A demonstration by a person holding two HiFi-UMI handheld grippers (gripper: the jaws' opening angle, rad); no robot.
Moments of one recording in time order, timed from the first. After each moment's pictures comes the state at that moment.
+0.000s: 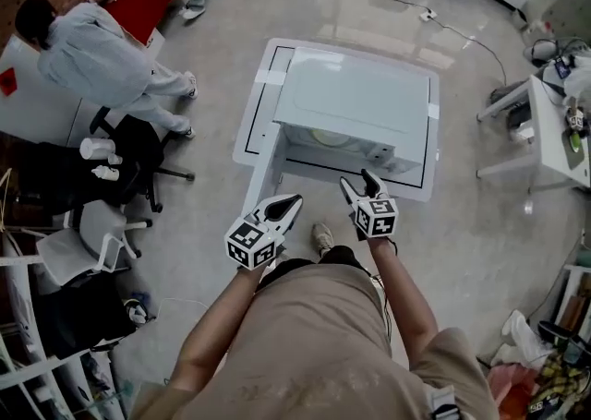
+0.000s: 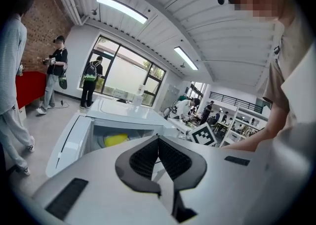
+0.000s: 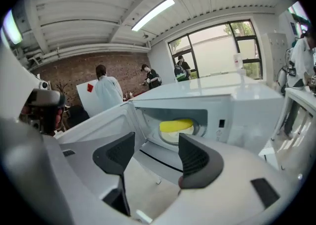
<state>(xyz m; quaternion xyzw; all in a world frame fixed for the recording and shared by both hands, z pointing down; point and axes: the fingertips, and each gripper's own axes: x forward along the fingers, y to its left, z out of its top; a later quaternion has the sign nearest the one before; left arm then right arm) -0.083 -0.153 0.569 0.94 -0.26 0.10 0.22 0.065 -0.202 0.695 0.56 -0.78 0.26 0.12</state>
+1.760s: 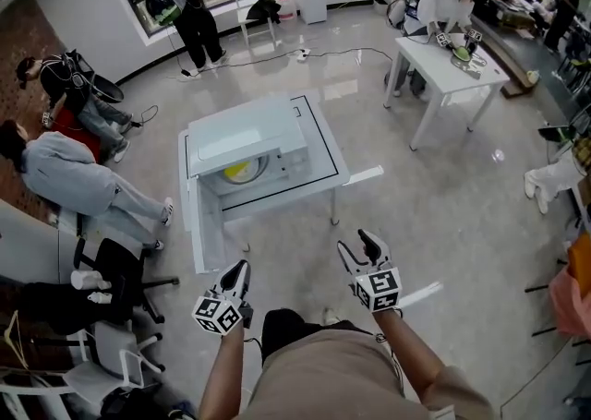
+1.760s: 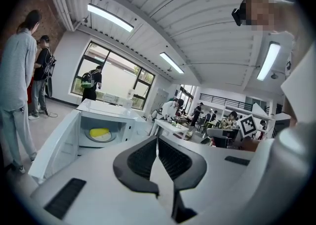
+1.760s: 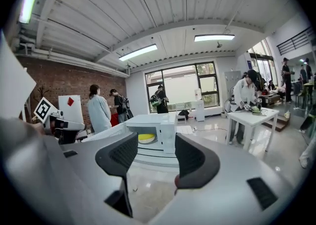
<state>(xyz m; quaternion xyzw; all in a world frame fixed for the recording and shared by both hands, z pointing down) -0.091 0.029 0.544 0.96 -0.22 0.07 0.18 0.158 0.148 0.548 0.74 -0.66 0.14 0.03</state>
